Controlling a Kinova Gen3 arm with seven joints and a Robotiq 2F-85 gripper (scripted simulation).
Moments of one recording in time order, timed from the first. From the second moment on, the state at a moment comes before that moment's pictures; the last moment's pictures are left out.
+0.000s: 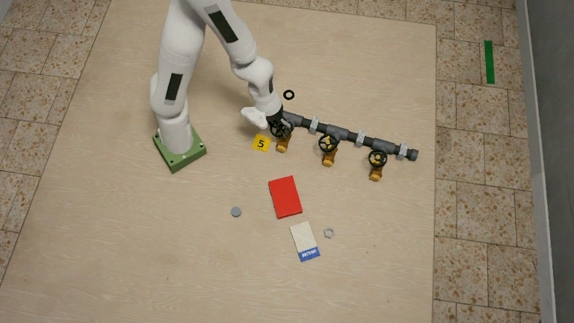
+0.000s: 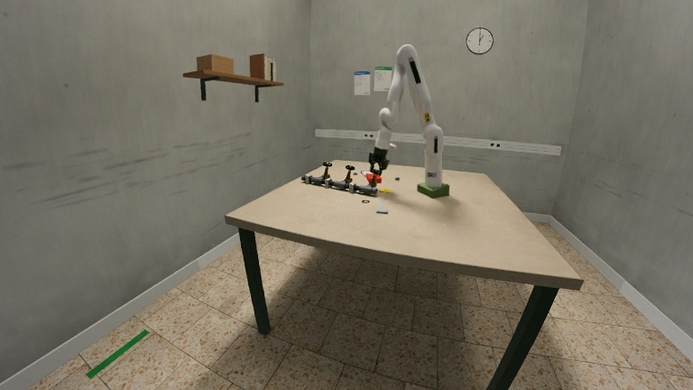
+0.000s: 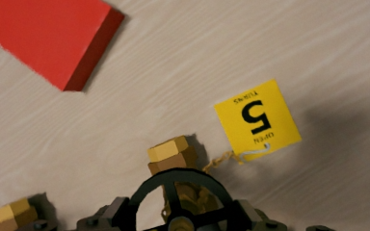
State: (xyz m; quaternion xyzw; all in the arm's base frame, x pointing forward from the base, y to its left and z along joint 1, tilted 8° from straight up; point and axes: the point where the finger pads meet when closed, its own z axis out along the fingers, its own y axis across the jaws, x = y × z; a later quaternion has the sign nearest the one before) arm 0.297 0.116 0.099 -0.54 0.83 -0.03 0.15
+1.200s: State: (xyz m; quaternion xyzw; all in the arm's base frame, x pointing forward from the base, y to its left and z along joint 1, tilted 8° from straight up) arm 0.296 0.116 0.099 -0.73 0.67 -0.06 0.14
